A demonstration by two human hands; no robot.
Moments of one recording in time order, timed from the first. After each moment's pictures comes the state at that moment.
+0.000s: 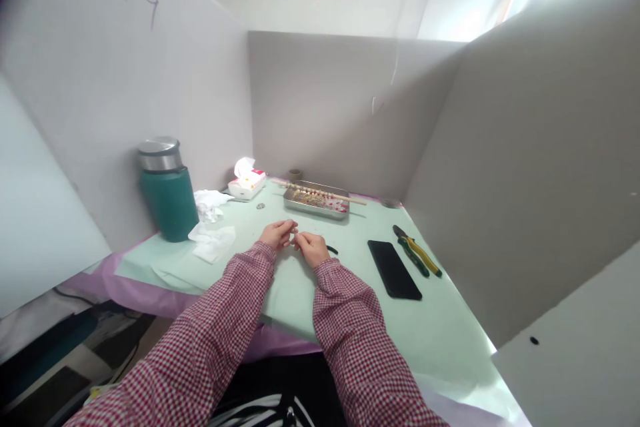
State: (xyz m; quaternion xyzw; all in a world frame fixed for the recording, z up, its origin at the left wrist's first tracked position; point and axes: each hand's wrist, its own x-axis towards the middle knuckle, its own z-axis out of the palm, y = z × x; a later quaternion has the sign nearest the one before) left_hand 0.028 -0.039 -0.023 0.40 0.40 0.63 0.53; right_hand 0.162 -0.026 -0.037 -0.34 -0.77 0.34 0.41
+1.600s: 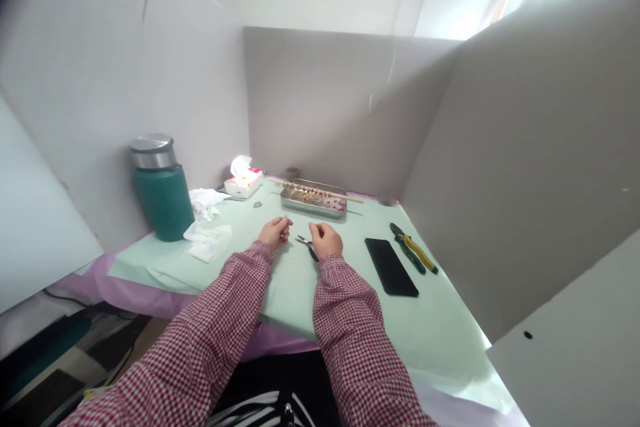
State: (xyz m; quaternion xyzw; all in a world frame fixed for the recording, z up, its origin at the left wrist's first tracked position) left_hand 0.030 -0.036 -0.023 0.41 0.45 0.63 0.48; right_hand 0.181 -0.019 -0.028 -0.49 -0.71 0.17 0.48
